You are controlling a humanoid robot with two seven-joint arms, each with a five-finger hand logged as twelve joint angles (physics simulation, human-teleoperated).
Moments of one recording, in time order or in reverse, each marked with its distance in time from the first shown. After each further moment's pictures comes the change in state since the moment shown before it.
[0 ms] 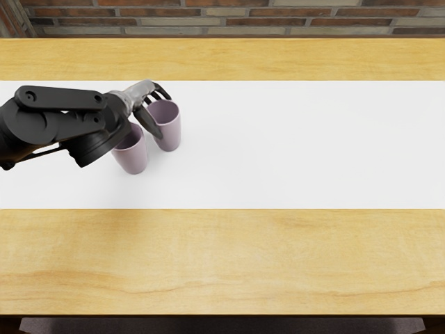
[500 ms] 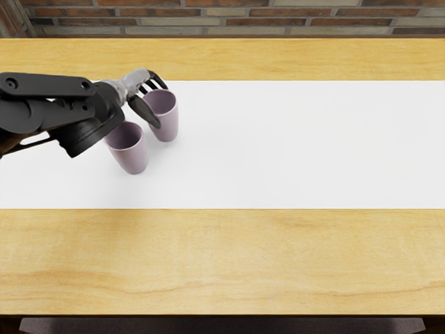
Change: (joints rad) left arm -0.039 0.054 -0.028 -0.043 -0.010 -0.013 0.002; right arm -0.001 0.000 0.000 0.000 0.000 0.000 0.000
